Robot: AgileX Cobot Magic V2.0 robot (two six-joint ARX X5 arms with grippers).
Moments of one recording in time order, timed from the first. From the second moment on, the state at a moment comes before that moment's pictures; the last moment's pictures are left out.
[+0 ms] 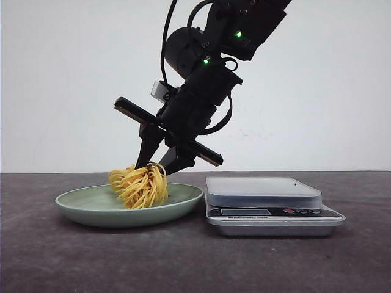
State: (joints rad) left arm -0.52 0.23 0.99 -1.20 -0.24 -0.30; right arm 0.69 2.04 1.46 -0.27 -0.30 0.56
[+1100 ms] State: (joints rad) left arm -0.52 0.23 0.99 -1.19 -0.24 -0.30; right arm 0.63 1.16 1.46 -0.94 0.10 0.11
